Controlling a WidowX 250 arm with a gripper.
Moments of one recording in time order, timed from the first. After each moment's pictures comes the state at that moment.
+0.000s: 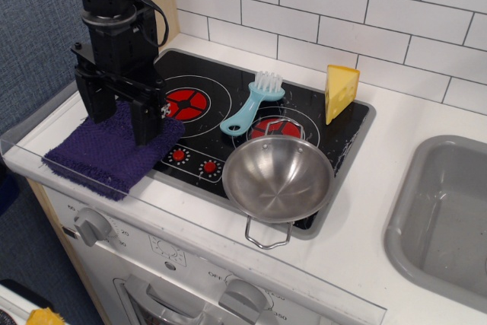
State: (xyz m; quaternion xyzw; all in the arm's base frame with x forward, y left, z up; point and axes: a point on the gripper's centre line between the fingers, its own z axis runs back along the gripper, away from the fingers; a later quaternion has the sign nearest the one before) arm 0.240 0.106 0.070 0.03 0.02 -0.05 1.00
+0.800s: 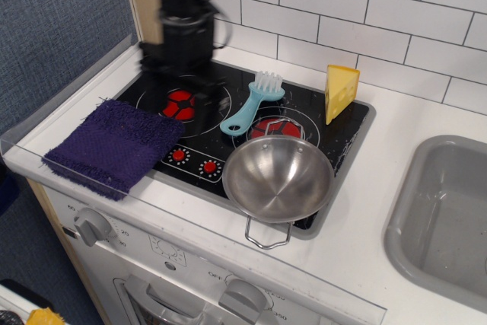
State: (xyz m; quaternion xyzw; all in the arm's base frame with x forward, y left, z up) arm 0.309 0.077 0.042 0.04 0.04 -0.05 1.00
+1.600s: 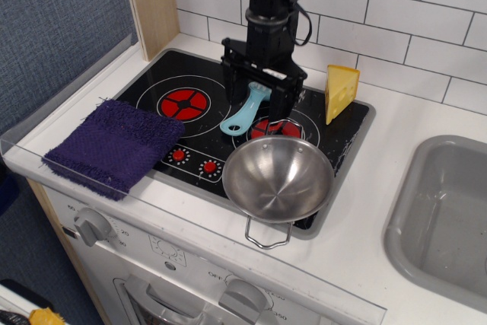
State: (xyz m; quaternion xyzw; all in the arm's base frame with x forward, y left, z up) arm 0.366 0.034 0.017 0.03 0.02 -0.09 1.00
